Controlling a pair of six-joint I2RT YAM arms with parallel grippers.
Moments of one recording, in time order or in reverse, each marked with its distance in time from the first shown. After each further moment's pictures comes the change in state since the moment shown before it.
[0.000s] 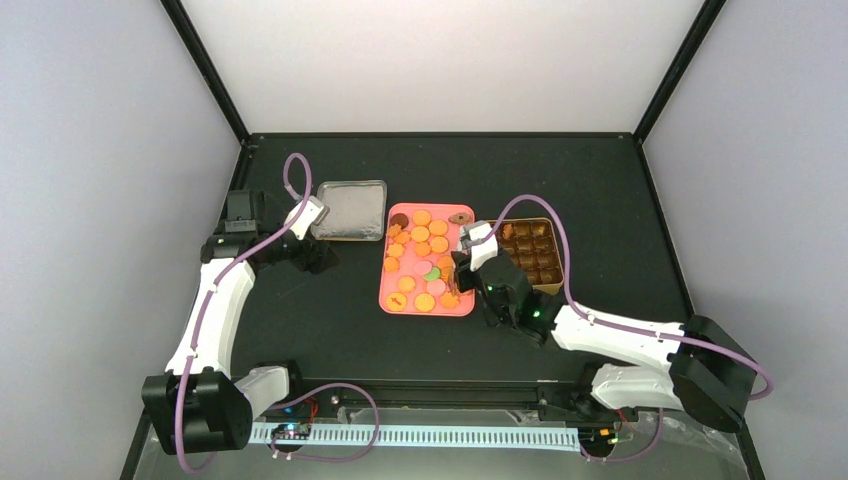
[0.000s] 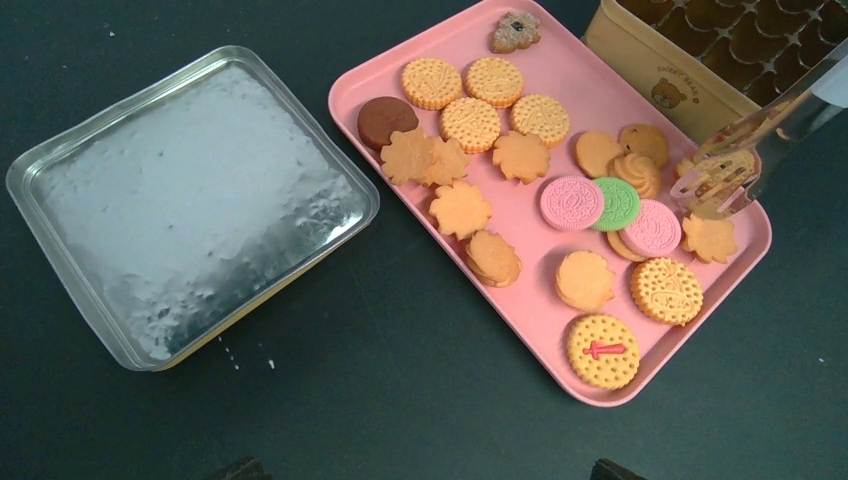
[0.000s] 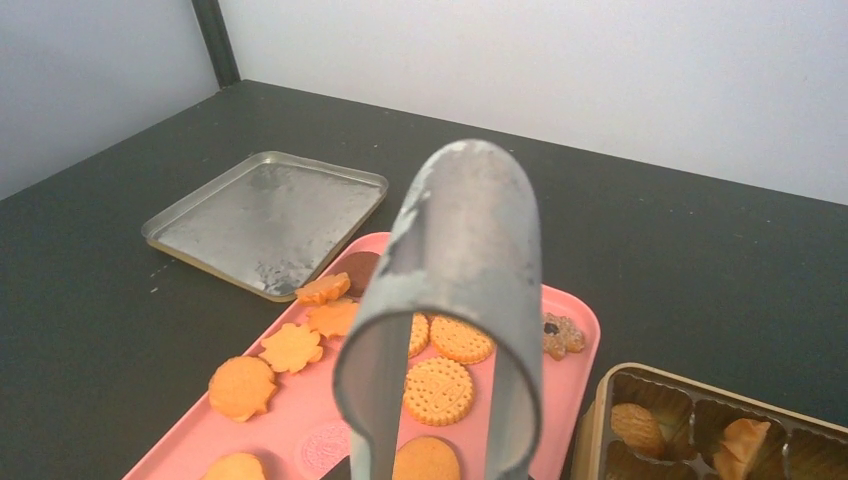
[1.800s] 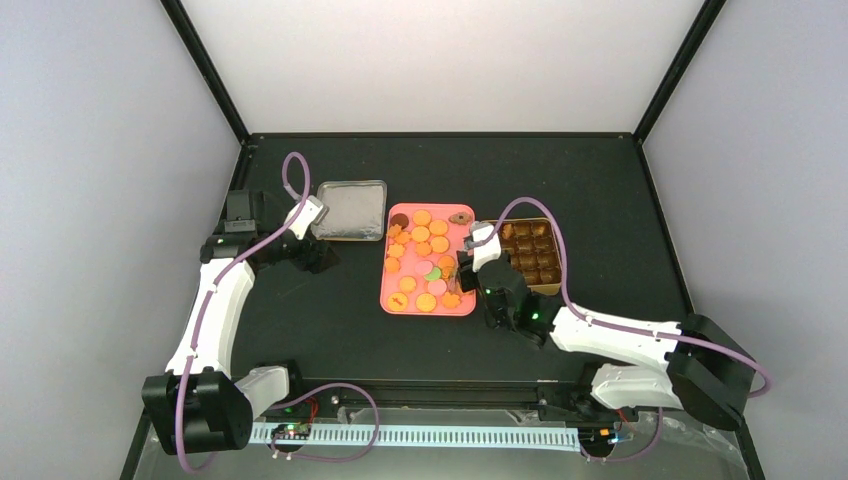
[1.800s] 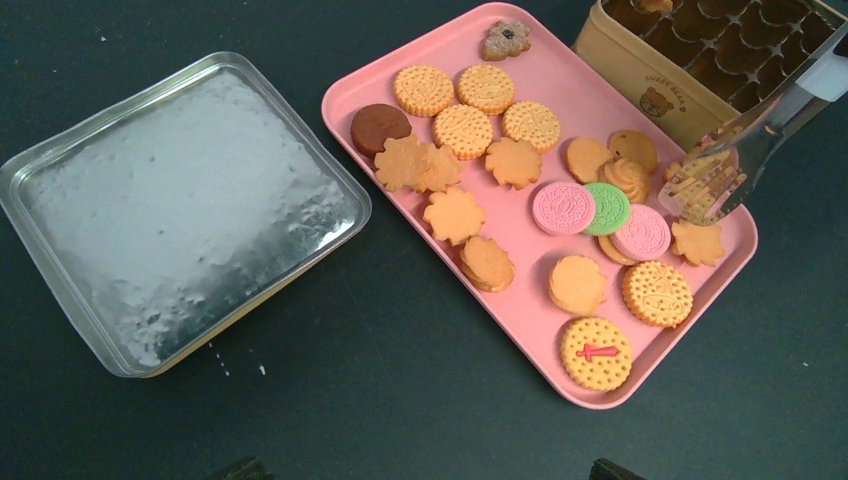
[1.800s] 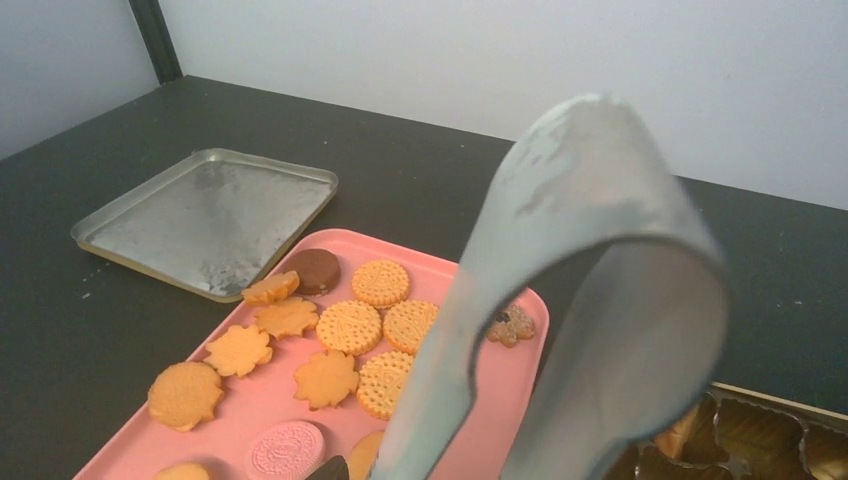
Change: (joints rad) left arm 0.004 0.000 0.000 0.001 0.023 -0.007; right arm 0.010 0.003 -0.014 0.000 0.115 0.000
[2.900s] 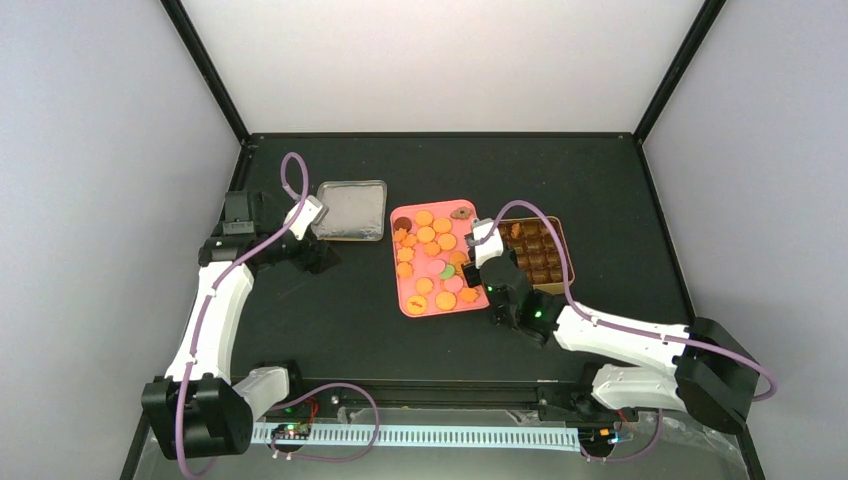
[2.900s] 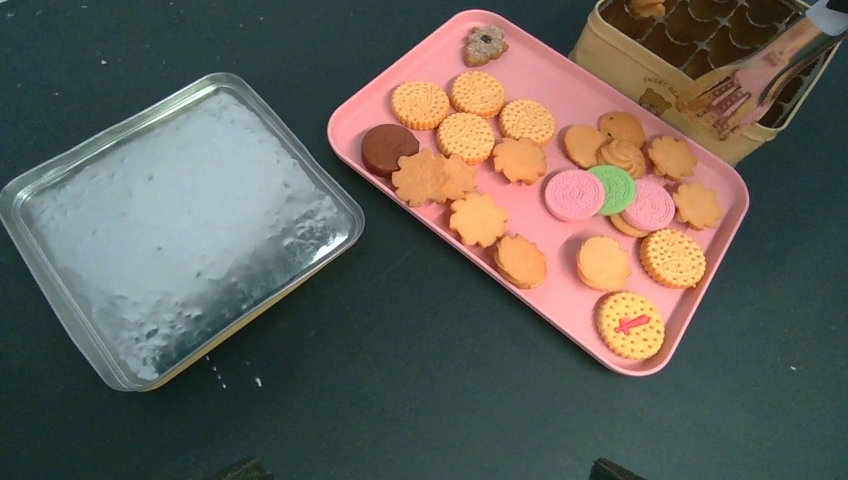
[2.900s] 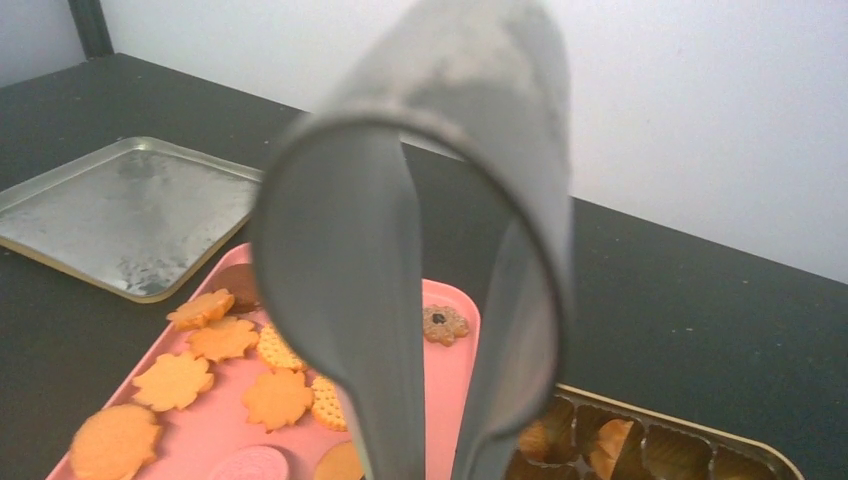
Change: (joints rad) left arm 0.000 -0.021 0.000 0.000 0.021 0.000; right arm 0.002 -0.023 0.027 -0.049 0.091 -0.127
